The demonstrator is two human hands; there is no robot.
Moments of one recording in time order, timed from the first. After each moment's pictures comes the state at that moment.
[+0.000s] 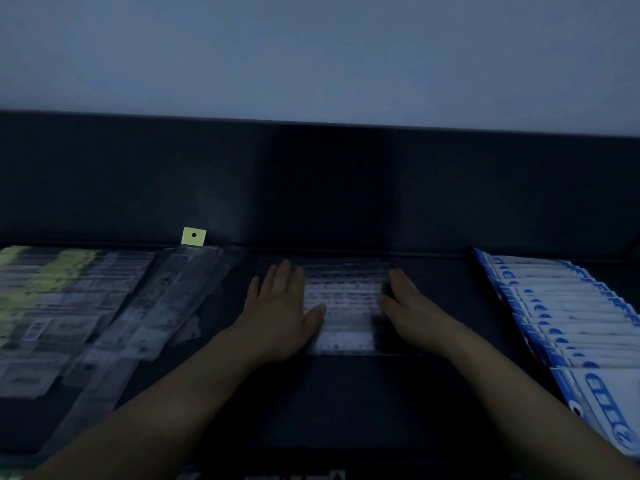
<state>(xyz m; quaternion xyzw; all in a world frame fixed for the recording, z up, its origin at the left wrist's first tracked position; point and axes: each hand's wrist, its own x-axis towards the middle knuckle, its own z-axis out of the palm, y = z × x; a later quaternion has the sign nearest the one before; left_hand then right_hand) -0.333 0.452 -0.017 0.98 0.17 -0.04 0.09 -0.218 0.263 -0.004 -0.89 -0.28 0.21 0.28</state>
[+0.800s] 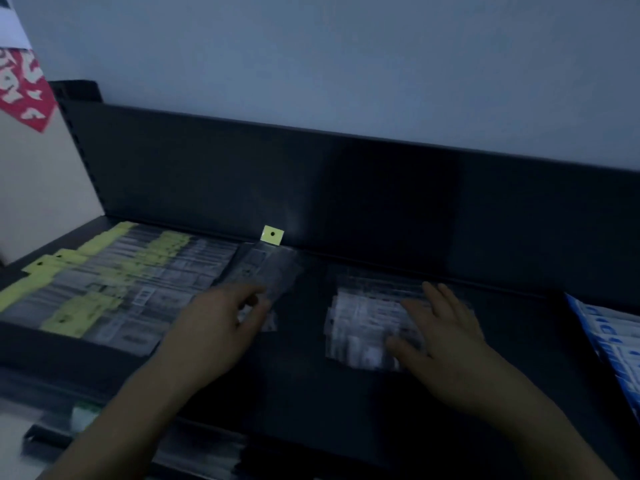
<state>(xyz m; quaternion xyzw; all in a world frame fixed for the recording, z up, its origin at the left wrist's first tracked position) -0.464 0.518 0.018 0.92 0.27 0.22 0.19 -0.294 0.298 0.043 -0.90 -0.41 0.11 0.10</state>
